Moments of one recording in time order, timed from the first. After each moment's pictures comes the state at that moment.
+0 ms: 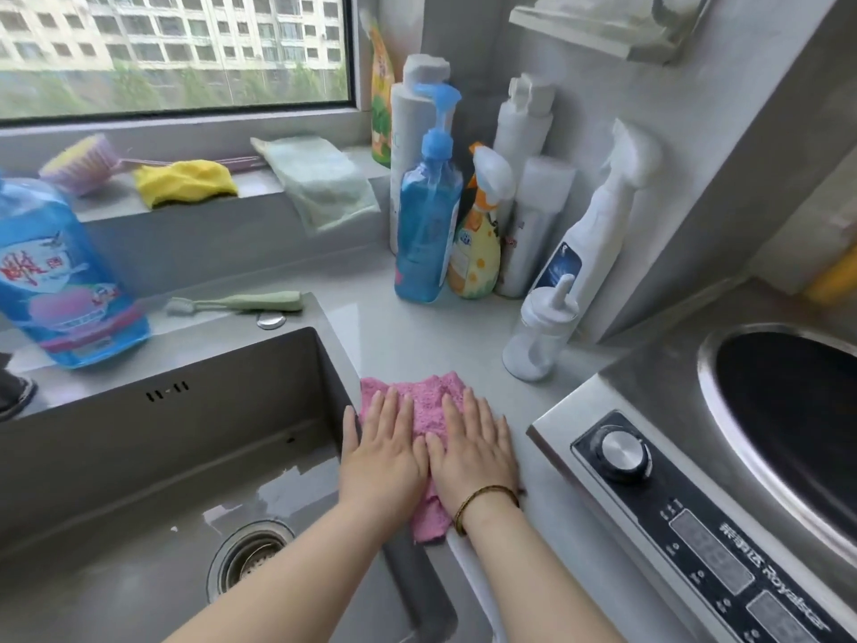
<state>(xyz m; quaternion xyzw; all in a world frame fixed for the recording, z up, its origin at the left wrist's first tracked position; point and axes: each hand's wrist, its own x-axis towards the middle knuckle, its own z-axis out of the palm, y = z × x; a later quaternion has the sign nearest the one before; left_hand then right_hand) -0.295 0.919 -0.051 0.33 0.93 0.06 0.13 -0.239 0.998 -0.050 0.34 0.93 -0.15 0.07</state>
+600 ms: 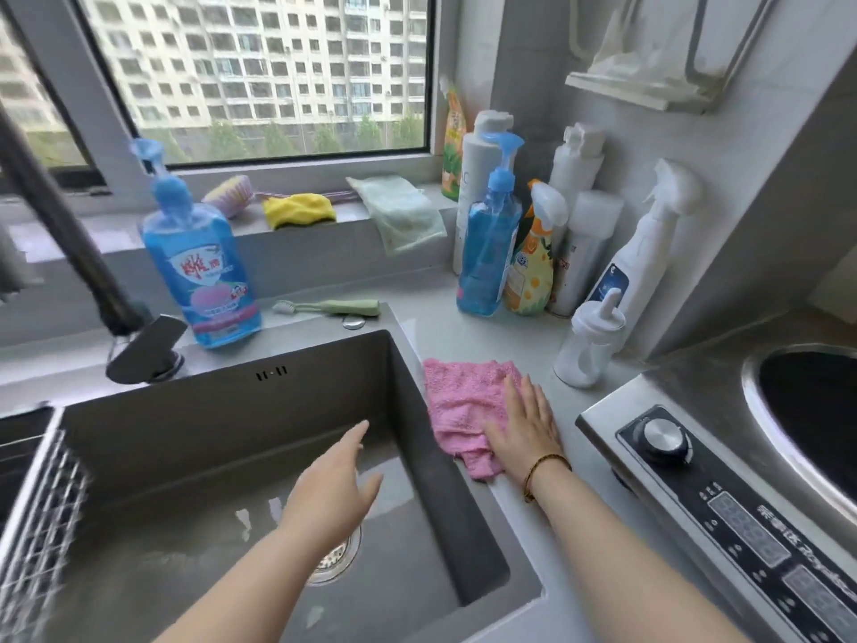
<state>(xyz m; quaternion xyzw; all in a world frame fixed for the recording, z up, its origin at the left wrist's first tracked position) -0.294 0.789 -0.036 0.20 0.93 0.26 0.16 -0.232 0.997 -0.031 0.30 0.93 -0.21 0.05</state>
